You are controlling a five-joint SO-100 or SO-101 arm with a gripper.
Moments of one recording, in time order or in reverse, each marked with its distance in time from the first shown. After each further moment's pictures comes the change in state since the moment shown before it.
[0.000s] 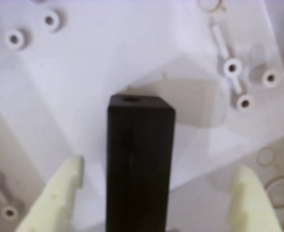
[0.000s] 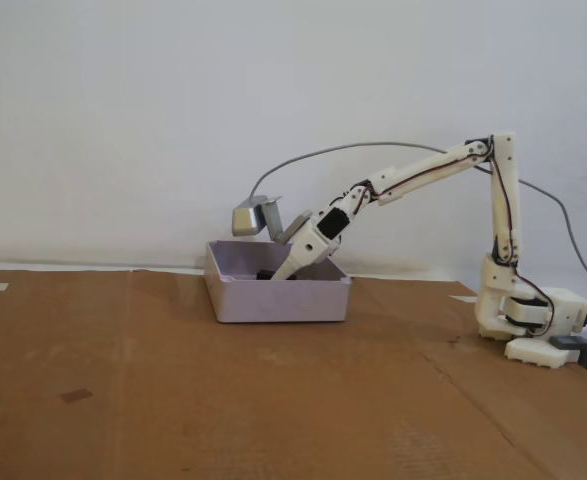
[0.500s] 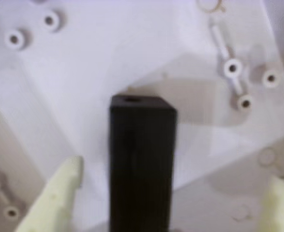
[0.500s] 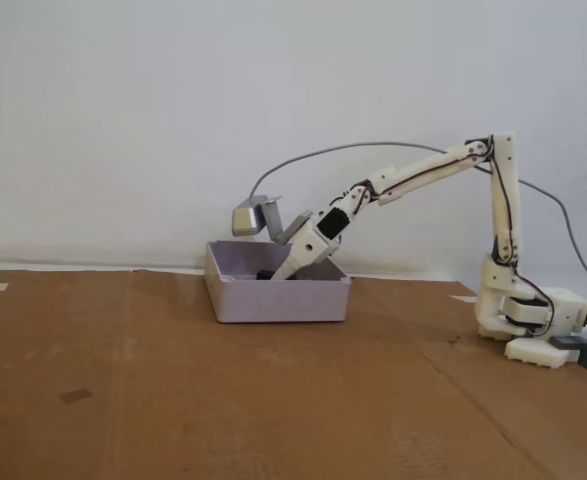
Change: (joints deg) arm -0.4 0.0 0.0 0.0 0.0
